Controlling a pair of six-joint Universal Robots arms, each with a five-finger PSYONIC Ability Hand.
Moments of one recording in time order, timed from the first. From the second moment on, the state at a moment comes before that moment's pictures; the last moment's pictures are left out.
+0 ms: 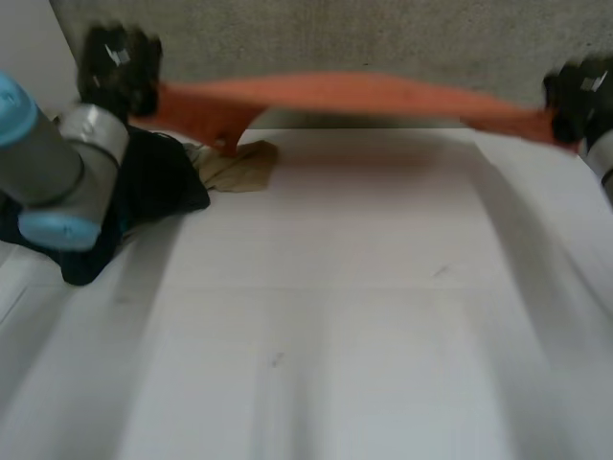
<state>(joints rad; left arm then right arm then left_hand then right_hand) 4.46 -2.13 -1.16 3.58 -1.45 3.56 1.61 -1.05 1.23 -0.30 1.33 2.66 1.15 1.20 1.19 1.20 1.00 1.13 1.18 1.19 1.20 1.03</state>
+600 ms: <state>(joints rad) 4.33 -1.73 -1.76 2.73 -1.55 3.86 1.40 -1.33 1.62 0.58 1.28 1.87 1.15 1.20 1.19 1.20 1.00 1.13 1.18 1.19 1.20 1.03</state>
